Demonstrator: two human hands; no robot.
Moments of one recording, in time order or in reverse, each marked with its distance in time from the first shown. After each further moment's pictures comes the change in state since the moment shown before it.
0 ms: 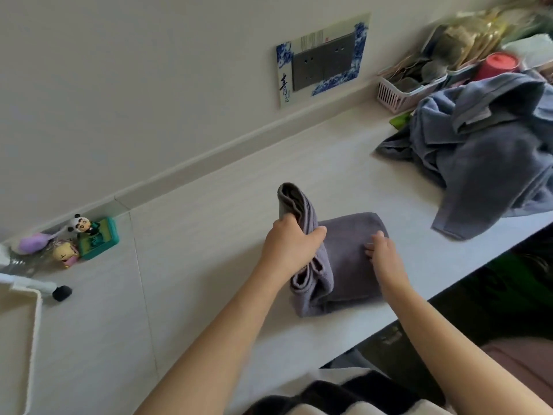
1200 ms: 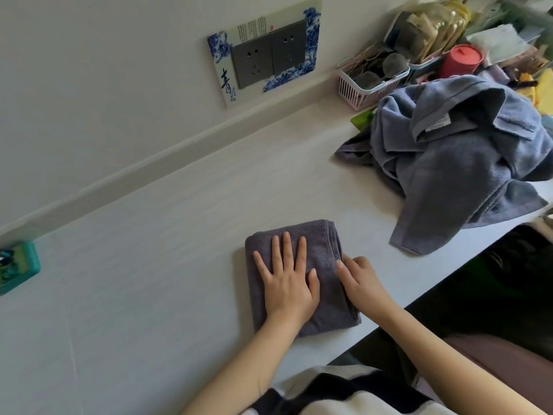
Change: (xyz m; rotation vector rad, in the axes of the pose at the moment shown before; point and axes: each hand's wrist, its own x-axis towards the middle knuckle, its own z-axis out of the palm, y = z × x) left_hand 0.051 -0.013 0.166 0.633 0.106 0.262; right_hand 0.038 0.002 -0.068 -0.554 -0.291 -0.207
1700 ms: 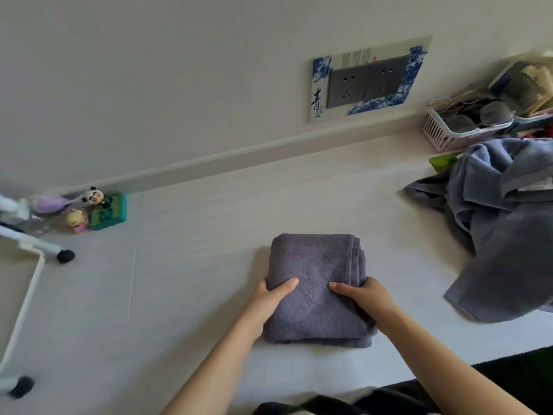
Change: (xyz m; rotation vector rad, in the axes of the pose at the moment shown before) left_hand -0.033 -0.090 -0.043 -1.528 -0.203 -0.791; right_hand 0.036 -0.053 0.019 0.196 -0.208 0.202
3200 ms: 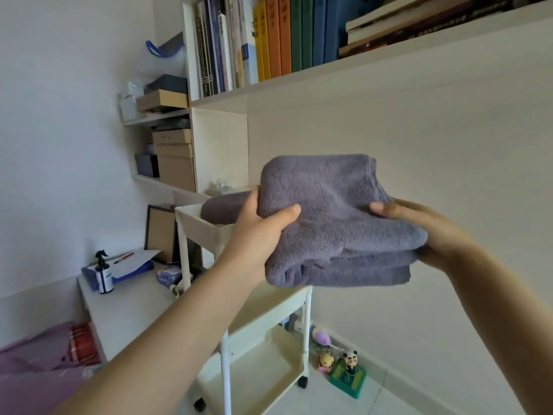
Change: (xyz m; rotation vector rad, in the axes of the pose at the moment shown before) left_hand -0.387 0.208 -0.328 -0.444 0.969 1.138; right_hand -0.311 -0.471 0.230 -0.135 -1.187 -1.236
